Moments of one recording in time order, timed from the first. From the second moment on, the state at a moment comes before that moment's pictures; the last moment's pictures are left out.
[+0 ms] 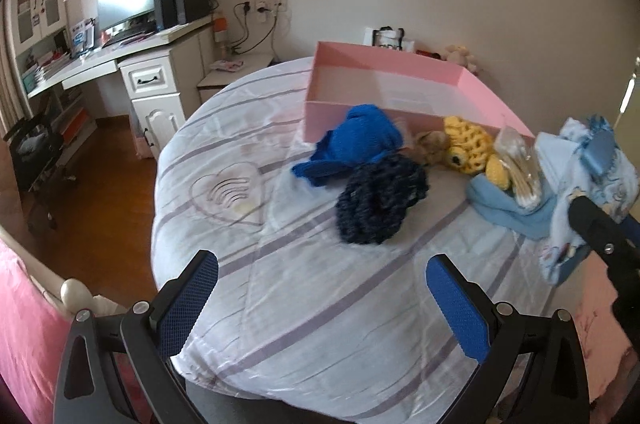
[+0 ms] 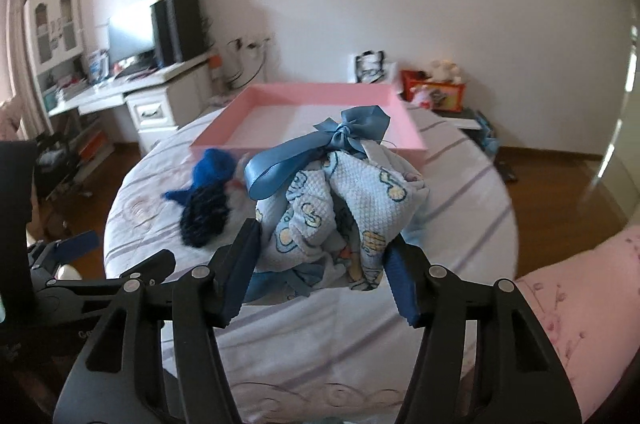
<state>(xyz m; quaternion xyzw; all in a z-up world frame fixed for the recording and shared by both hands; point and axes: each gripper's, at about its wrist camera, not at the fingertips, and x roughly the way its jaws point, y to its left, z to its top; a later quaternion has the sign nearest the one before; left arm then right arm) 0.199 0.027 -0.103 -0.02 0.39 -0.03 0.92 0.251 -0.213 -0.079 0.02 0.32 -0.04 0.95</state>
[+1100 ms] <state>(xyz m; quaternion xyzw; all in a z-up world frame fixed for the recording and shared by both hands) 0.278 -0.016 -0.138 0.00 0.45 -0.05 0.89 0.289 -0.269 -0.117 0.05 0.36 -0.08 0.93</state>
